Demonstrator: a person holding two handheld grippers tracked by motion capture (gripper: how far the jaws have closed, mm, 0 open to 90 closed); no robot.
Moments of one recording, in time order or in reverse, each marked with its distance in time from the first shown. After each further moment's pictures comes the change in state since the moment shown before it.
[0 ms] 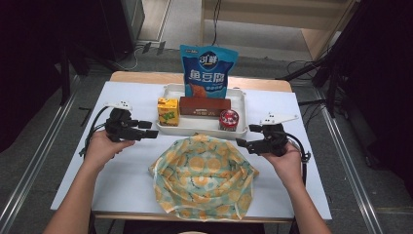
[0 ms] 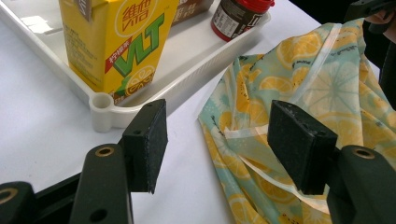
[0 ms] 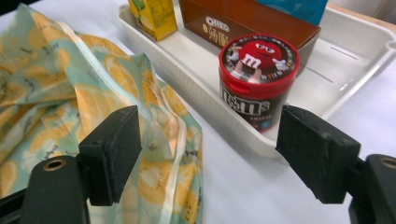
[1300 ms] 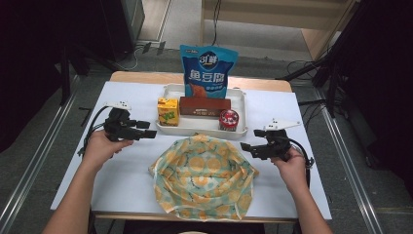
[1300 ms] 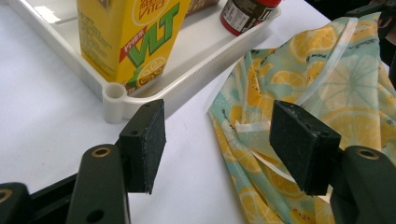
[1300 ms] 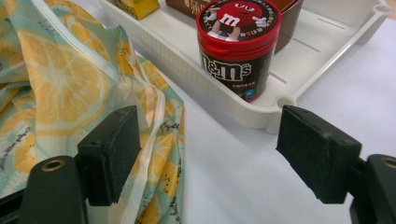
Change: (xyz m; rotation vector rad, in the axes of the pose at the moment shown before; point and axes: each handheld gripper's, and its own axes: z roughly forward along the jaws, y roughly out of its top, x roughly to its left) left arm 0.007 -0.003 0.000 0.019 0.013 -0.018; right arm -0.011 -0.023 0.003 0.018 -0.028 0.032
